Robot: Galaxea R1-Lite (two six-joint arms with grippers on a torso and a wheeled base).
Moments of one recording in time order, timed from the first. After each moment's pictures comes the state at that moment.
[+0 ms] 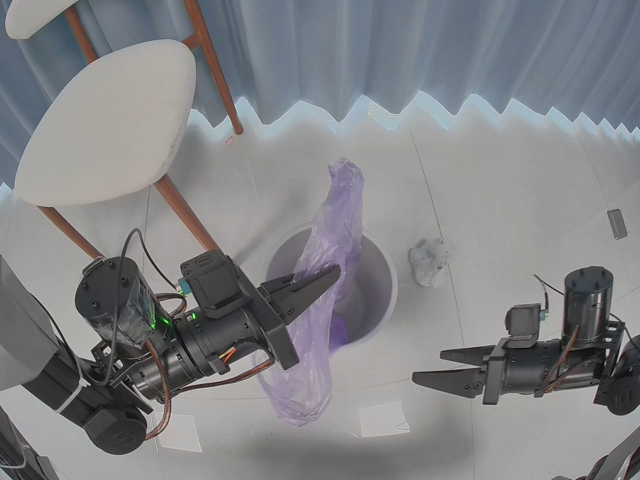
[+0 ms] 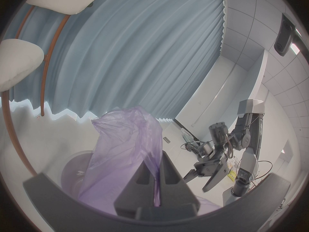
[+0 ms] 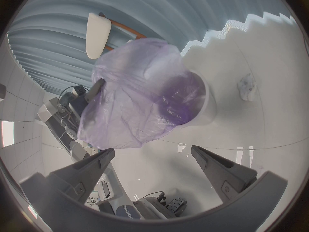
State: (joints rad) left arm -0.68 1.83 -0.46 -1.54 -0.32 -0.18; right arm 0.54 1.55 -0.36 -0.72 0.47 0.37
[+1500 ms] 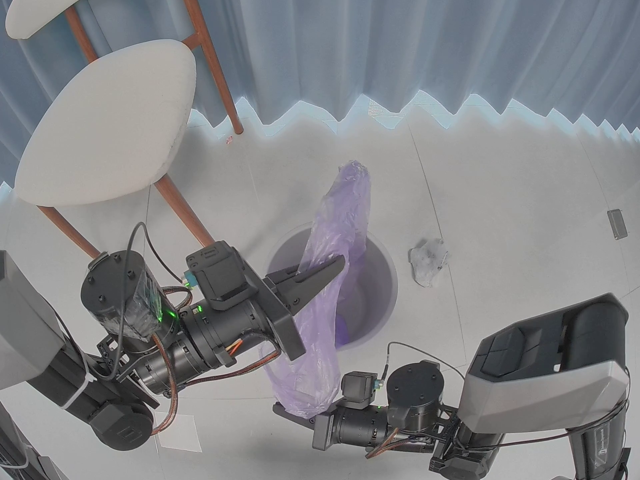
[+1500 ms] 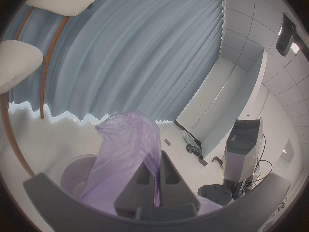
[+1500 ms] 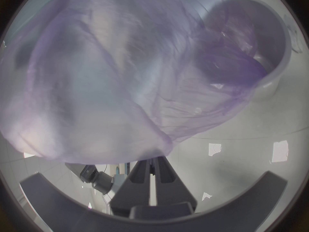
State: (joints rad) left arm -0.68 1.85 -0.50 -1.55 -0.32 -0.17; right arm 0.93 2.37 -0.58 -1.55 0.33 0.73
